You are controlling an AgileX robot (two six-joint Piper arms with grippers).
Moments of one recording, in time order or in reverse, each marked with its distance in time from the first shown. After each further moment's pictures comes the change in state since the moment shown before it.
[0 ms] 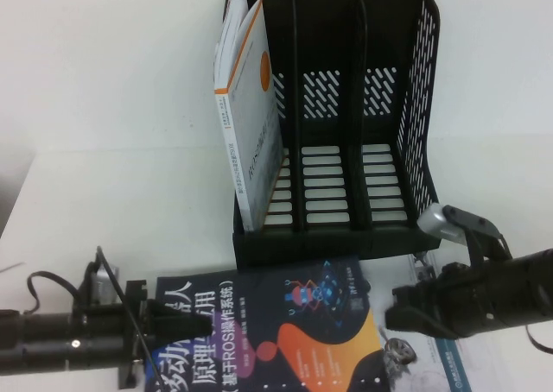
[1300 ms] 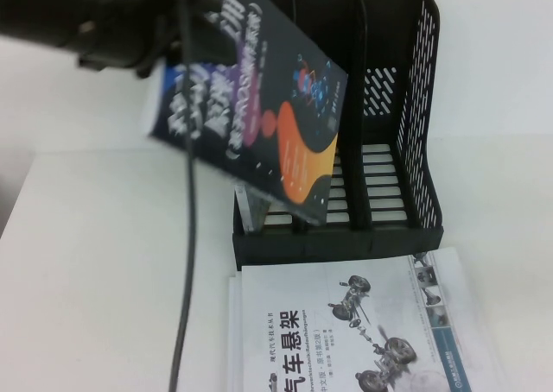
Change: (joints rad) right arm 0.002 -1.071 0.027 -1.164 0.445 0.952; left arm -0.415 -0.562 -0.960 0.914 -0.315 -1.085
